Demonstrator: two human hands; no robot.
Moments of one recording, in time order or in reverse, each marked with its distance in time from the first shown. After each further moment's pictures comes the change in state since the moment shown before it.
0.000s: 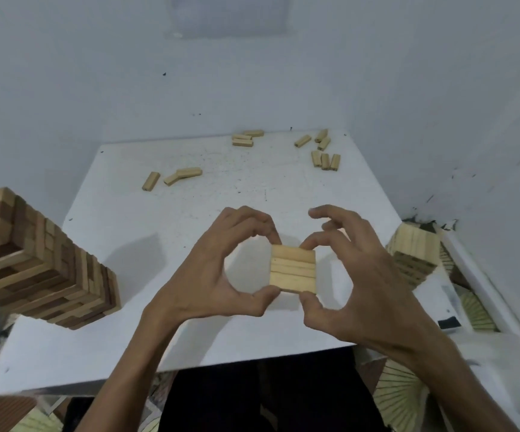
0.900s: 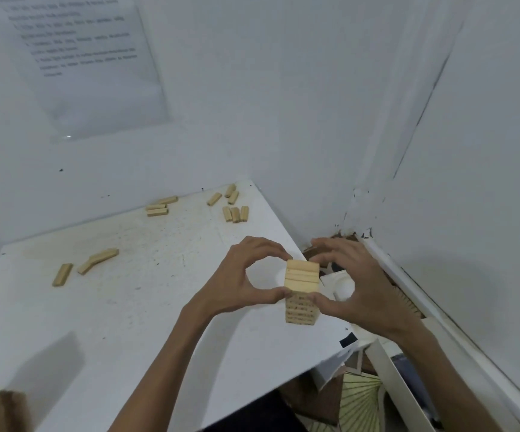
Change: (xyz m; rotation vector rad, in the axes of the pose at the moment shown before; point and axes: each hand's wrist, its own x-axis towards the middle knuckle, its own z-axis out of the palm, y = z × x) left_hand 0.145 0.012 0.104 -0.153 -0.207 0.110; right_hand -0.045 0.117 -0.103 -0.036 0.156 0.227
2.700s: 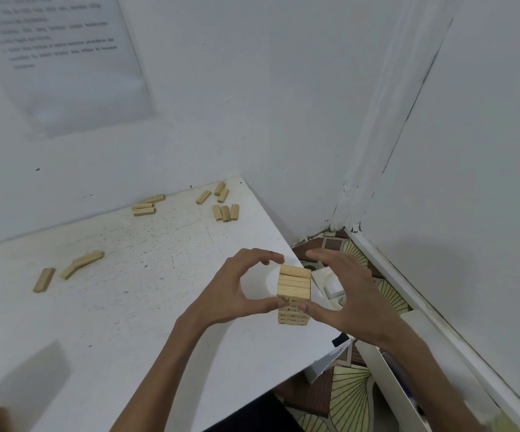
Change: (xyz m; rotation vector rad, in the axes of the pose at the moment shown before) left_hand -0.008 -0.018 0.014 -0.053 -0.069 -0.134; right_hand -0.013 0.005 0.009 -0.033 -0.019 0.125
